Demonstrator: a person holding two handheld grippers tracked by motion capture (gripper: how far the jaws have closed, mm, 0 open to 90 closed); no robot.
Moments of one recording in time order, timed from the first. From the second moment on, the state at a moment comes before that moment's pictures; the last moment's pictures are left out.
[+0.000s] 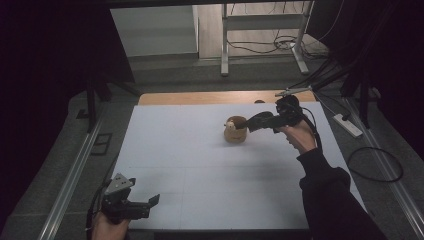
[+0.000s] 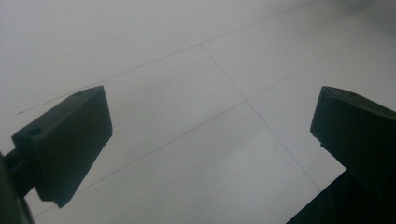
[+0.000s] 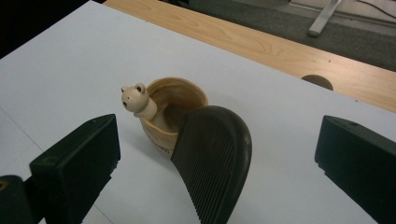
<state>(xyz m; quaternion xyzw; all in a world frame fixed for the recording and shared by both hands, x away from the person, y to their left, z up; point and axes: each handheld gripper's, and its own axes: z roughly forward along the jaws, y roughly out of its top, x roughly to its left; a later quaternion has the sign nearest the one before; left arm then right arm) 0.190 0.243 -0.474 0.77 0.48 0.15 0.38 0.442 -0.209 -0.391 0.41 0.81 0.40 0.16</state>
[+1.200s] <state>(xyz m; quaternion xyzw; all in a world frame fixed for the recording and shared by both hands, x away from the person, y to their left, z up) 0.191 0.245 -0.474 0.77 0.48 0.14 0.39 0.408 -0.215 -0.399 0.38 0.82 0.39 0.18</state>
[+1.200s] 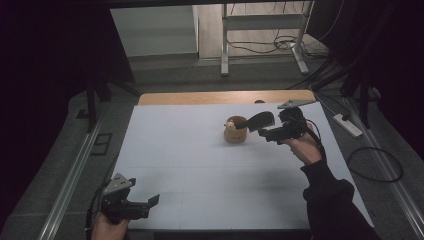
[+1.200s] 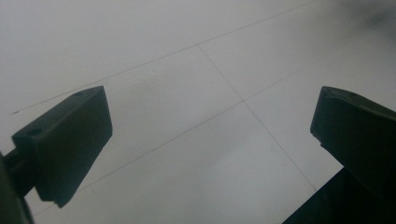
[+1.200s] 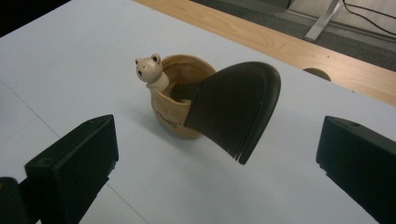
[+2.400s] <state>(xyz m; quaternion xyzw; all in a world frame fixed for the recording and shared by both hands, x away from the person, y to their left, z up) 0.191 0.250 -0.475 0.77 0.47 0.12 0.41 0.384 -0.218 -0.412 0.38 0.83 0.38 0.17</state>
